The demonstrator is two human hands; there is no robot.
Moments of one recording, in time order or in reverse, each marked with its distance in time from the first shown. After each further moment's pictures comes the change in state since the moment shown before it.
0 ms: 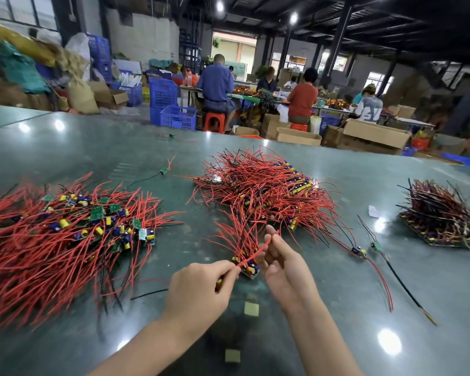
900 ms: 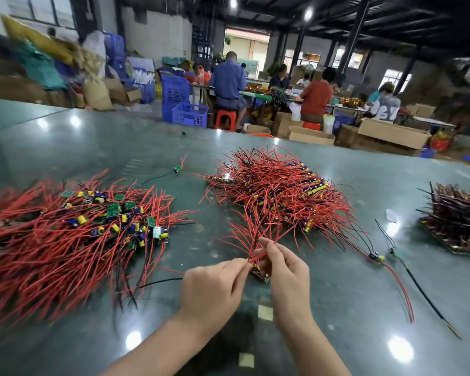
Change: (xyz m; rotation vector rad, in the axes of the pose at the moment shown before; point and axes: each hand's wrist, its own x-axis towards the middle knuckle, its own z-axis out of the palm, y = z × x) left_hand 0.004 -0.011 0.015 0.178 0.246 0.155; right_hand -0.014 0.032 0.010 -0.601 0.069 -0.398
